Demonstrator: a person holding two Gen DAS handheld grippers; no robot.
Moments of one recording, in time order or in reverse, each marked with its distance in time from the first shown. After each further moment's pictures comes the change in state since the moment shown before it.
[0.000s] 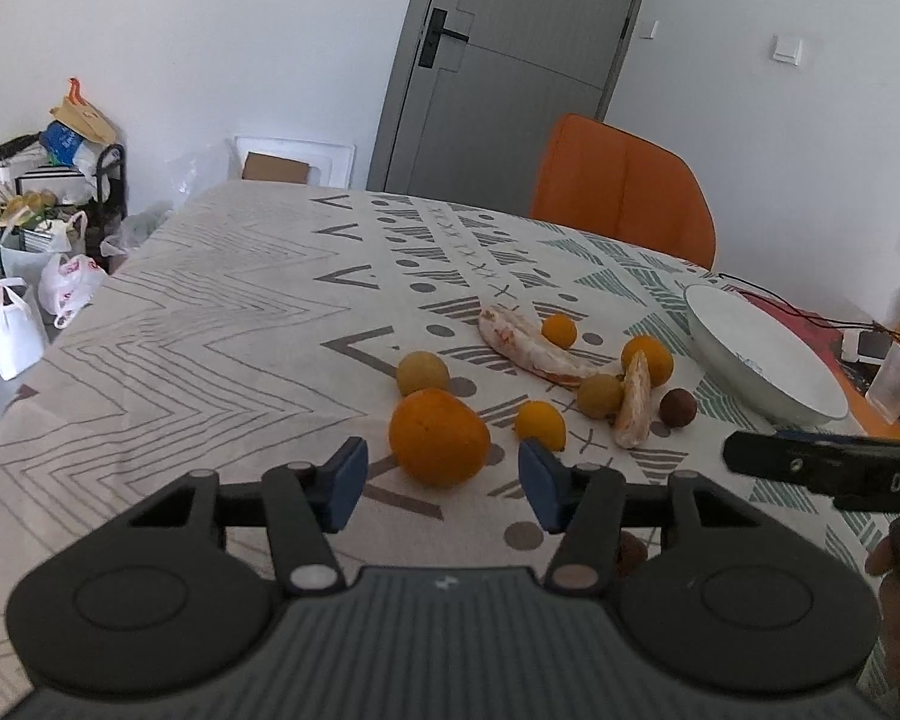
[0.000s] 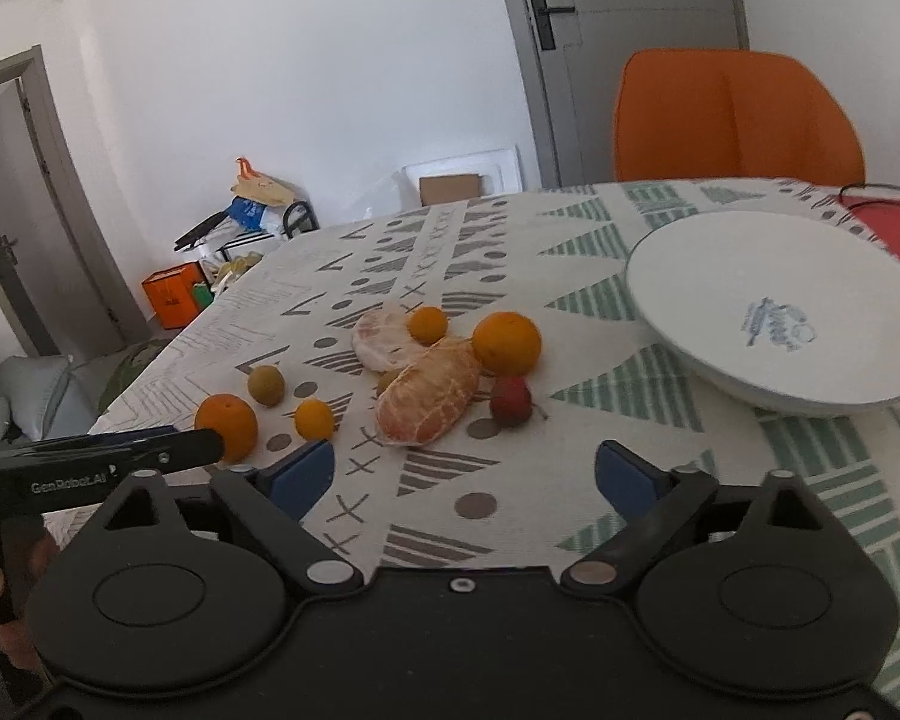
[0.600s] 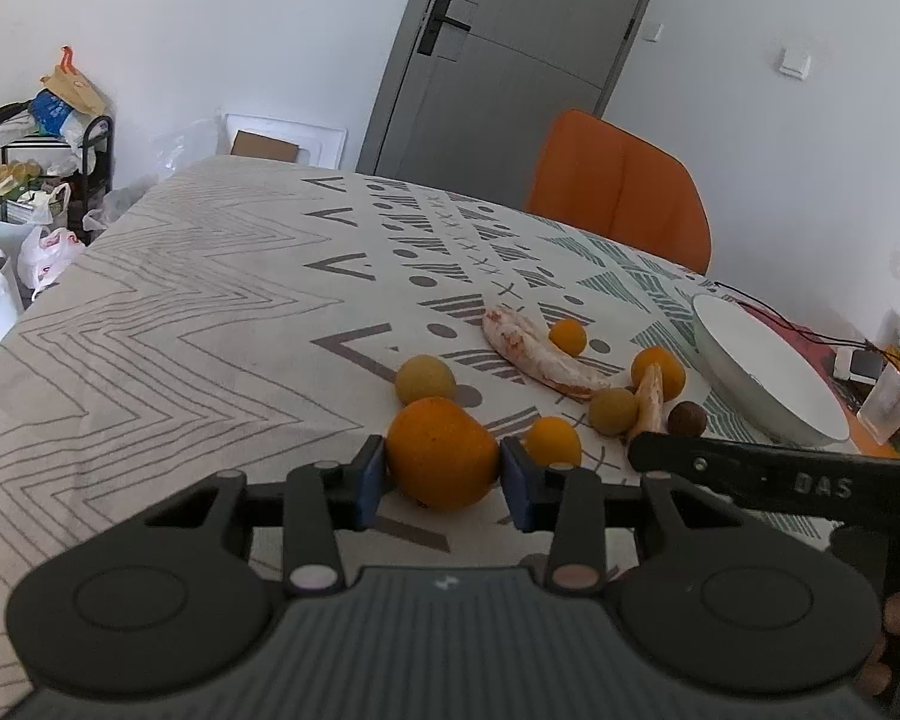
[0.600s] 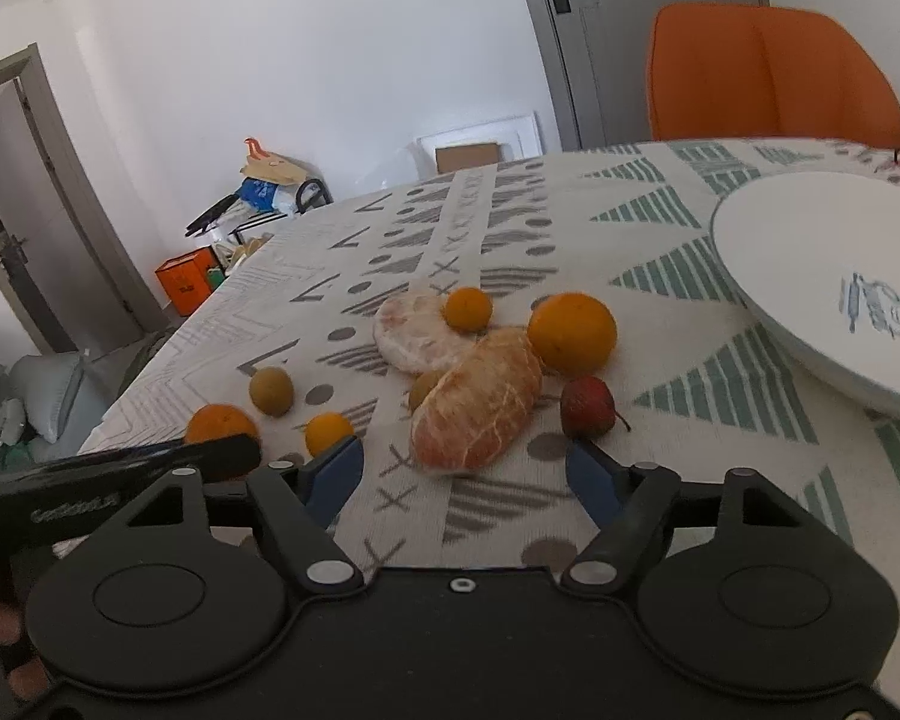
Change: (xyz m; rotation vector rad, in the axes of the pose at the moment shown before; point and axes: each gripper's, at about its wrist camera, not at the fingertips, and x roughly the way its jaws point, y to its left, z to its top) left arm 0.019 0.015 0.005 -0.050 0.021 -0.040; right arm 0.050 0.013 0.010 0.023 0.052 0.029
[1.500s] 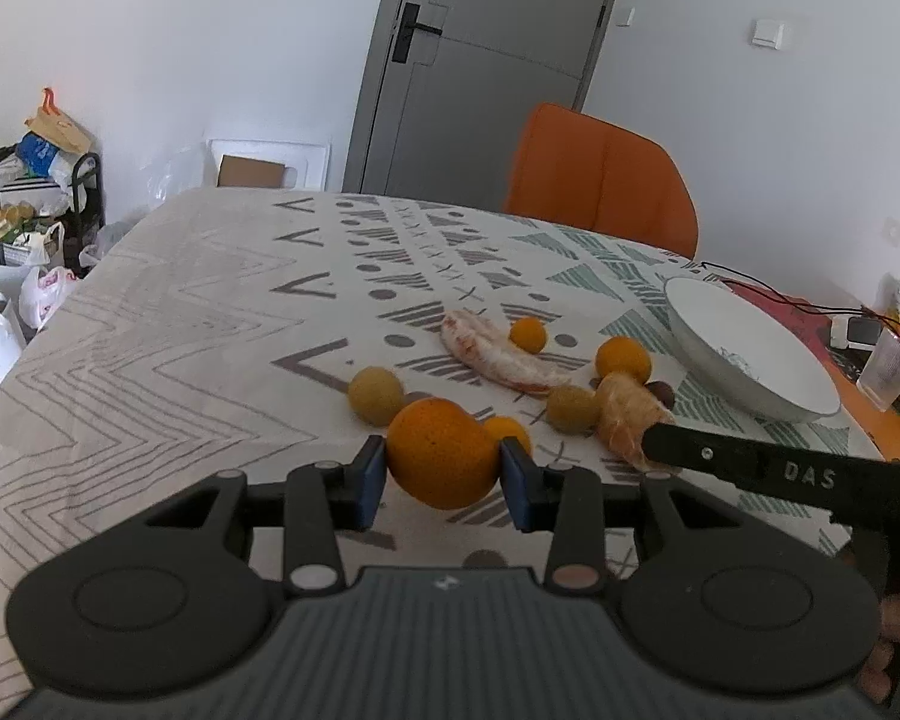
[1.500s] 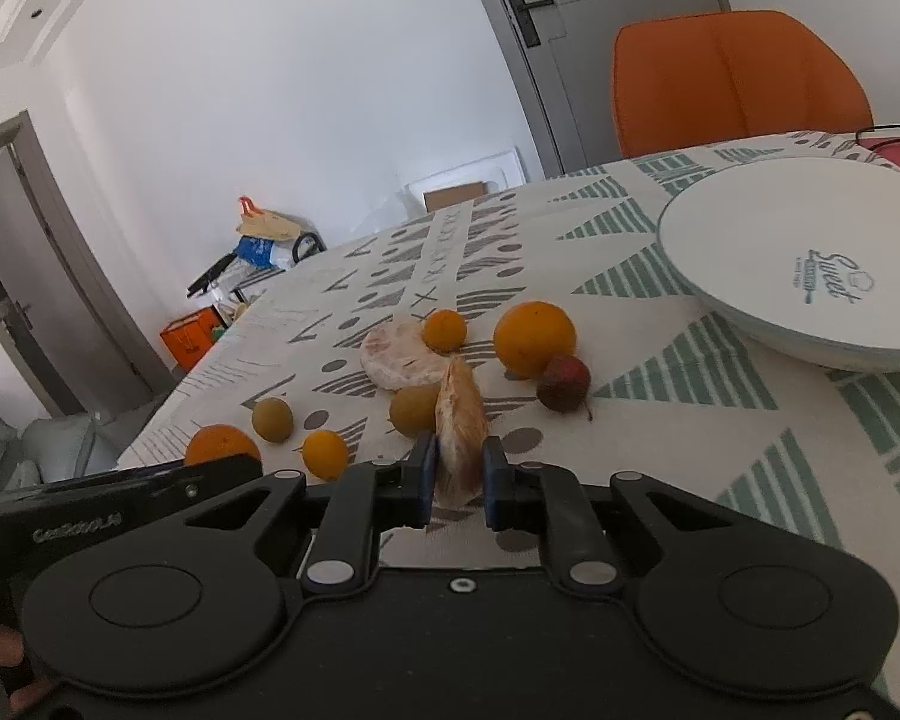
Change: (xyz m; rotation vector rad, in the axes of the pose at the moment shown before) left arm -0.007 -0.033 0.003 0.094 -0.011 0.018; right arm -0.026 -0.019 -0.015 0.097 -0.097 0.026
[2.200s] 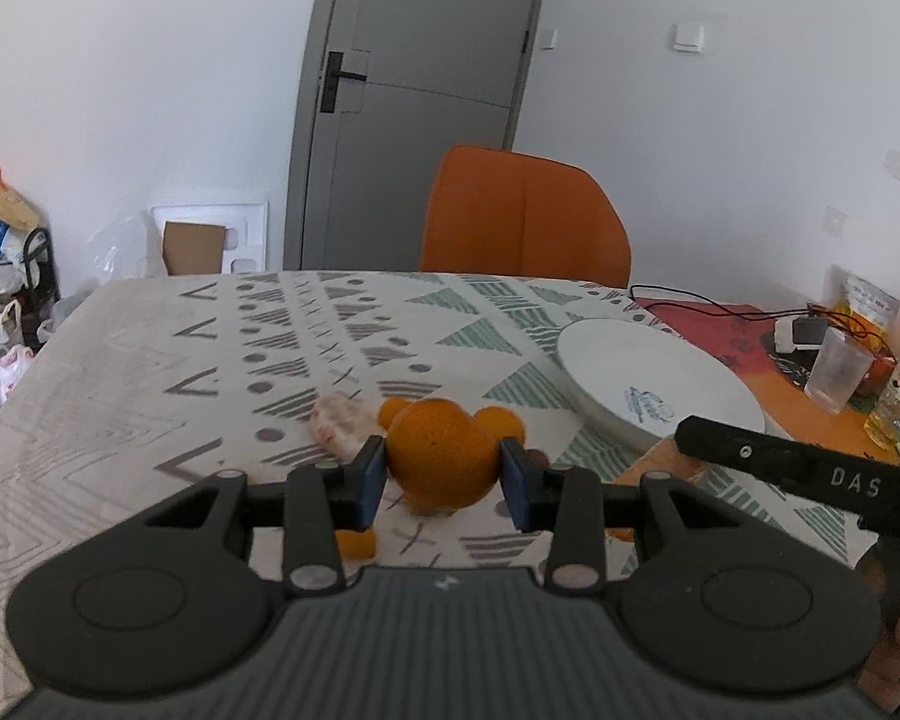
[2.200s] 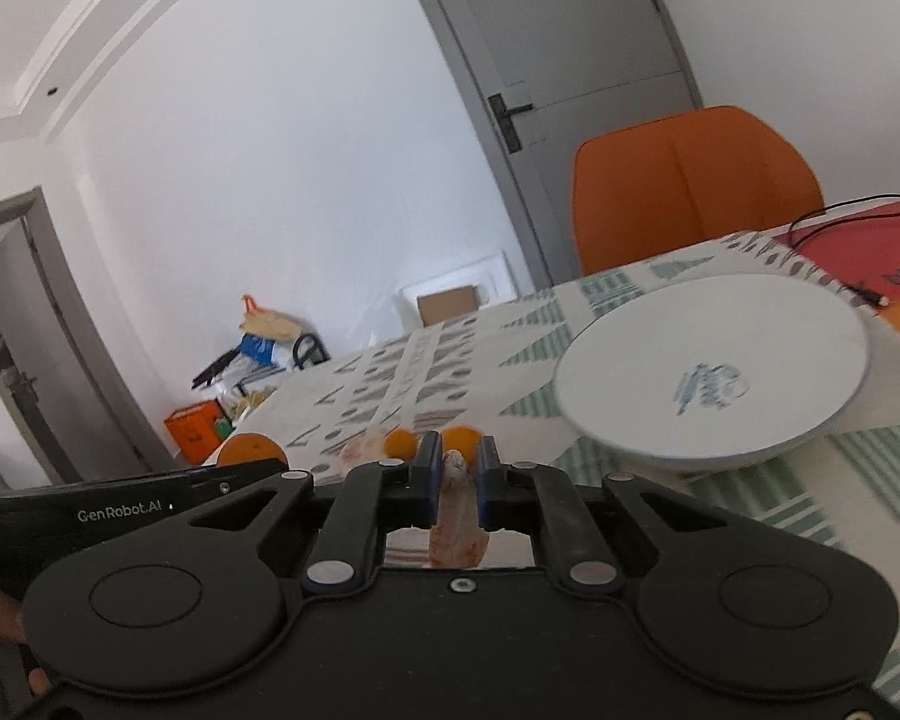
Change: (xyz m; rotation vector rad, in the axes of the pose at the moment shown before) left arm -0.007 -0.067 0.024 0.112 -0.078 -0.064; right arm -0.073 -0.041 0.014 0.022 -0.212 -0.001
